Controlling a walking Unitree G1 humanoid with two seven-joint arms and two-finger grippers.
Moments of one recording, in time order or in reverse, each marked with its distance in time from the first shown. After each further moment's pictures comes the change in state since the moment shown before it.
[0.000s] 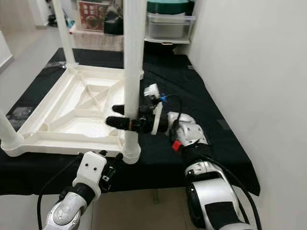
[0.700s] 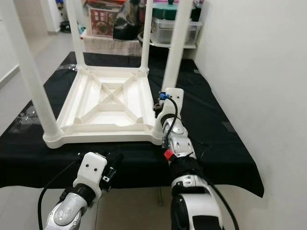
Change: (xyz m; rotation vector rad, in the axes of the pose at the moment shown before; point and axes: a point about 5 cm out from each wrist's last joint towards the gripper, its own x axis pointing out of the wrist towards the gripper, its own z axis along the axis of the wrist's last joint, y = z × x) left arm 0.000 -0.002 0.000 0.001 -0.006 -0.009; right arm -0.046 -0.034 -0.017 0.062 -0.145 -1.395
